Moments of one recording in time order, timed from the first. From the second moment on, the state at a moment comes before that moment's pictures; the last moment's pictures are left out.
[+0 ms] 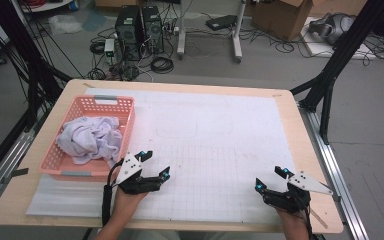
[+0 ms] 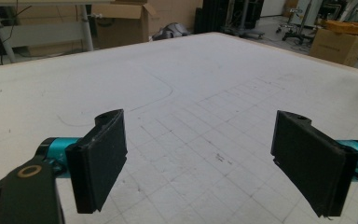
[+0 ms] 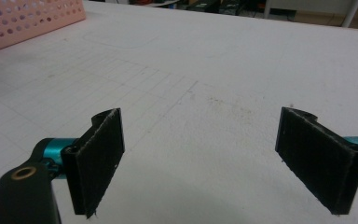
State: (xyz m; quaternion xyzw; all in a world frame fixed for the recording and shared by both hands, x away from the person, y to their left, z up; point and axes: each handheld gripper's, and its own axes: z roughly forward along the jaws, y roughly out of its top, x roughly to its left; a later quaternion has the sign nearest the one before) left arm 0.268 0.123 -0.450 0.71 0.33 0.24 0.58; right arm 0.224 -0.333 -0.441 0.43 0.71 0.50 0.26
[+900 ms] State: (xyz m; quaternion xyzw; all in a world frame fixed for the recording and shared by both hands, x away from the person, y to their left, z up) left arm 0.268 0.119 -0.445 0.72 0.32 0.22 0.57; right arm 0.225 -0.328 -0.441 0.43 0.71 0.49 0.26
